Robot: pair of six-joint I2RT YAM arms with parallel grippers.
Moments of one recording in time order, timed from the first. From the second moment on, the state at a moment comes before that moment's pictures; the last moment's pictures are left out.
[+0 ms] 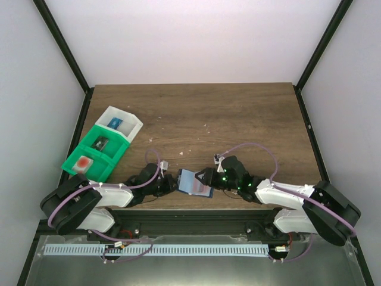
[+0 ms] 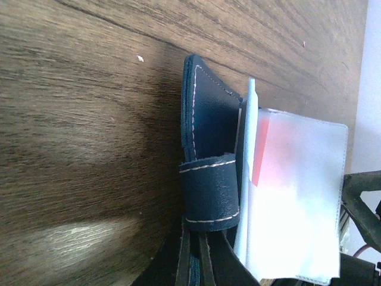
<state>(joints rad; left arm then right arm) -0.78 1.38 0.24 0.46 0.27 -1.11 0.82 1.22 0.37 0.26 -0.26 1.04</state>
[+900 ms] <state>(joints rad) -0.78 1.38 0.24 0.46 0.28 -1.11 0.82 1.23 0.37 0.11 -0.18 1.05</state>
